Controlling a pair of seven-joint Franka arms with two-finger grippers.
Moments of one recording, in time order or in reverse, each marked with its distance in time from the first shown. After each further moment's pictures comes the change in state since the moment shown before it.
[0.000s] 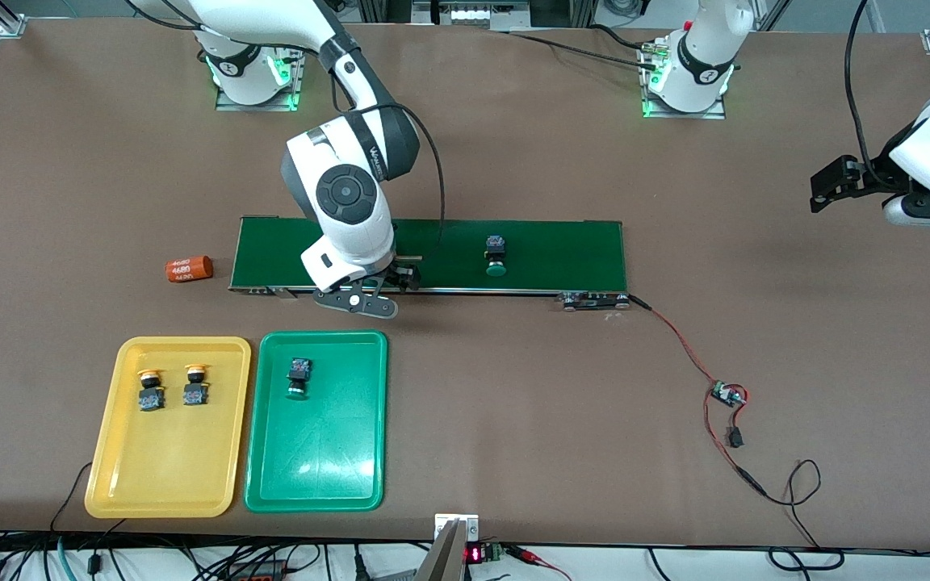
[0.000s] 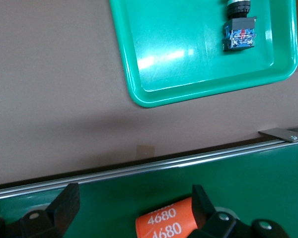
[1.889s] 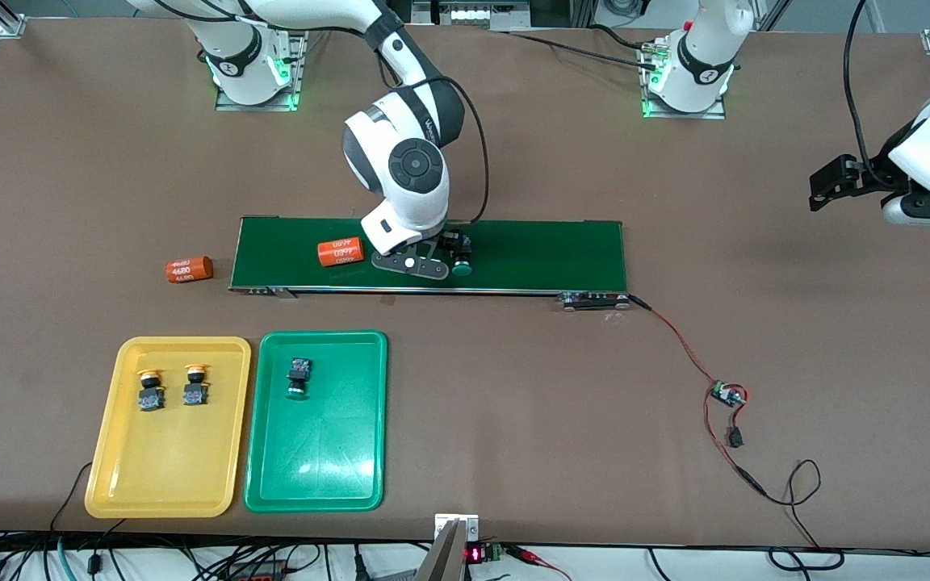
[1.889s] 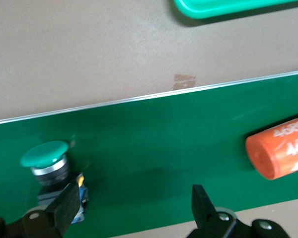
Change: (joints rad) left arm 0.000 0.000 -0.001 0.000 0.000 -0.010 -0.012; right arm 0.145 0.016 0.005 -0.060 0.077 0.005 0.106
